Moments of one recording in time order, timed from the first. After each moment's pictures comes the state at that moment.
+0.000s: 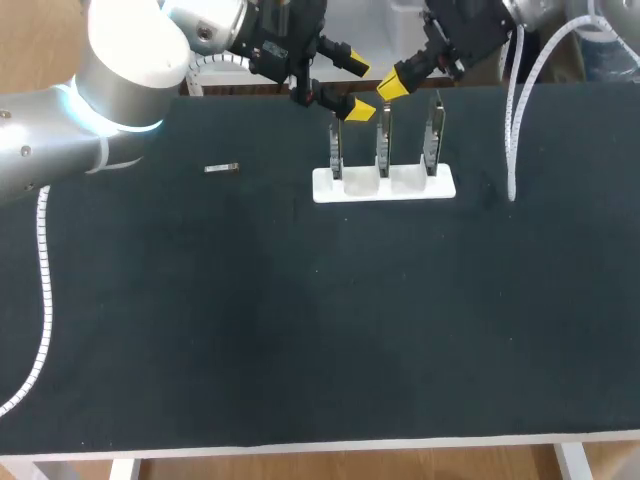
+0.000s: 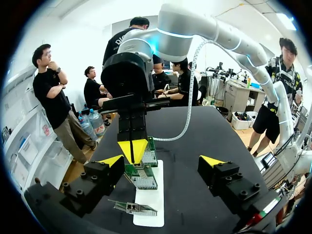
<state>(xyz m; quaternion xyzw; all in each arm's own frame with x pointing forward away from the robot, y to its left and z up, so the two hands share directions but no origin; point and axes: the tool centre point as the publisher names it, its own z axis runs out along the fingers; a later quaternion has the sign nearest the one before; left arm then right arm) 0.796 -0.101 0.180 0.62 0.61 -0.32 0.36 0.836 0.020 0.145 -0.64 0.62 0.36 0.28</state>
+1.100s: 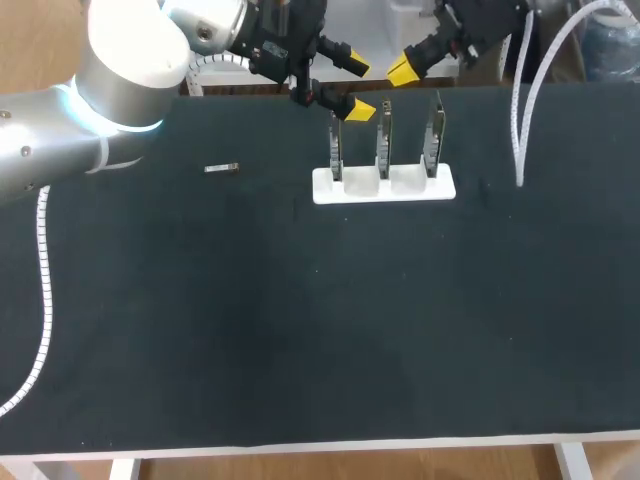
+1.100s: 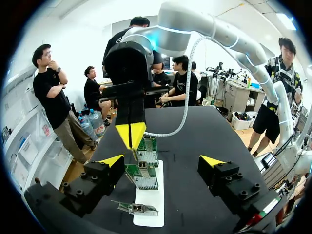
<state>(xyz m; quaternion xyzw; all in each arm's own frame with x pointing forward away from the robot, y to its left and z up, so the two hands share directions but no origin) 0.796 -0.101 0.180 0.62 0.61 -0.32 0.36 0.835 0.005 0.170 -0.66 0.60 0.36 0.29</state>
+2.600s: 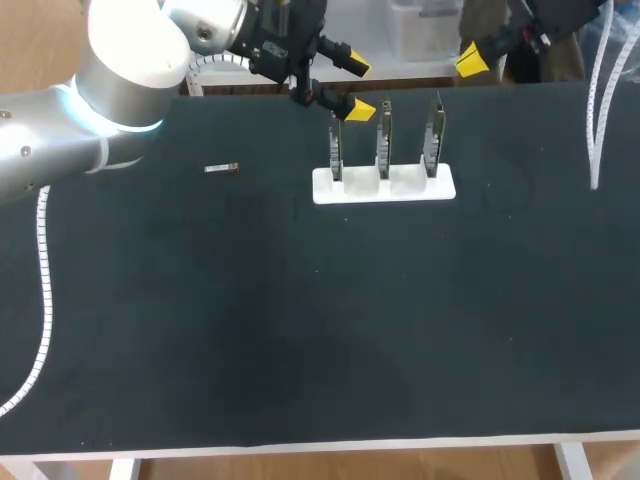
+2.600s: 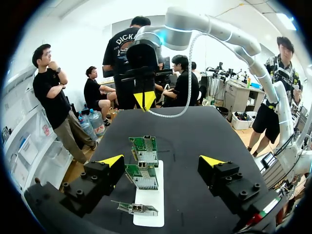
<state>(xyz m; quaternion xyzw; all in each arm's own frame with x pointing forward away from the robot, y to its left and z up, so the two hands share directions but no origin) 0.796 -0.101 0.180 0.62 0.61 -0.32 0.36 0.829 -0.084 0.185 -0.62 0.65 0.34 0.28</state>
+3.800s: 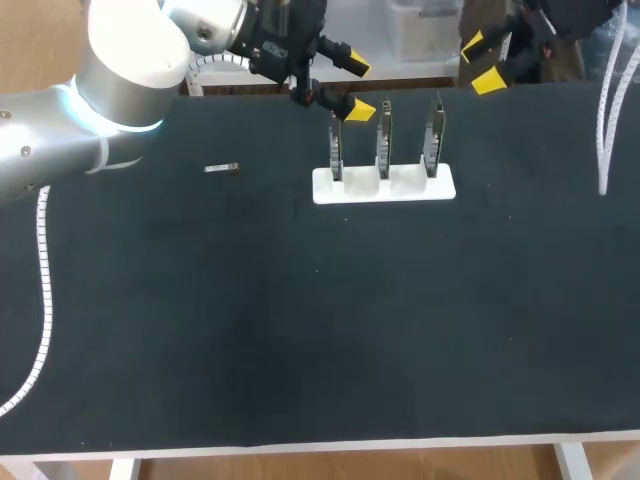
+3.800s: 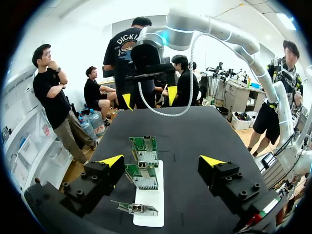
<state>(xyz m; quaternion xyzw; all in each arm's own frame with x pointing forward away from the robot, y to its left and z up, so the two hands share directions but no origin) 0.796 -0.101 0.180 0.62 0.61 -0.32 0.36 0.818 -0.096 0.185 -0.60 0.67 0.35 0.28</state>
